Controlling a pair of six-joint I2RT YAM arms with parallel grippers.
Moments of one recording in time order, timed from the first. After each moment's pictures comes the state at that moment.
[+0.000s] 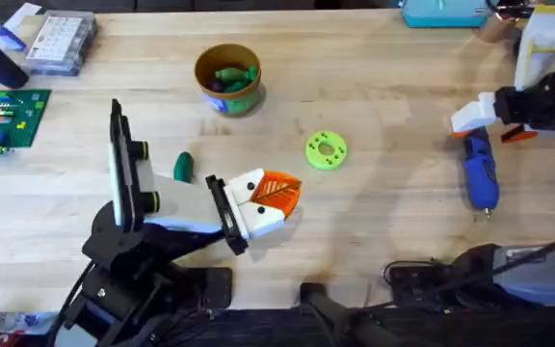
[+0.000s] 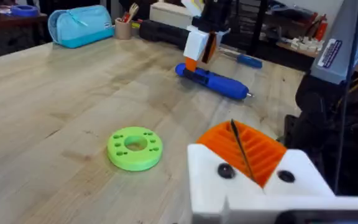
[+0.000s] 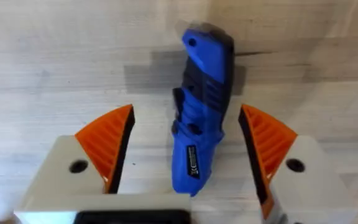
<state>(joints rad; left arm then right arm) -0.49 0.01 0.00 -0.05 0.68 -0.14 -0.42 1.63 1.20 -1.08 -0.05 -0.32</state>
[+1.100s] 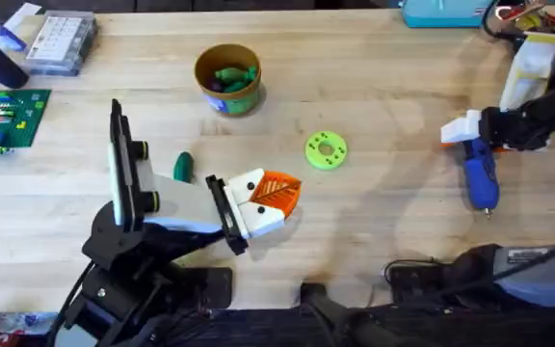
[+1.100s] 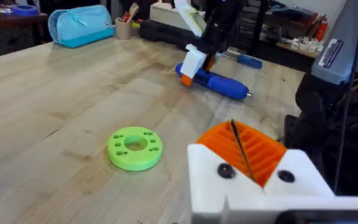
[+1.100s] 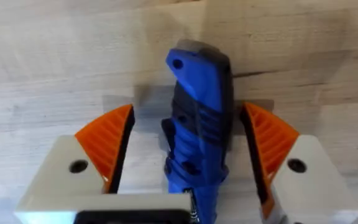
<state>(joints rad) -0.49 0.01 0.00 -0.05 0.68 -0.14 -0.46 1.61 0.97 -0.79 -0.10 -0.29</state>
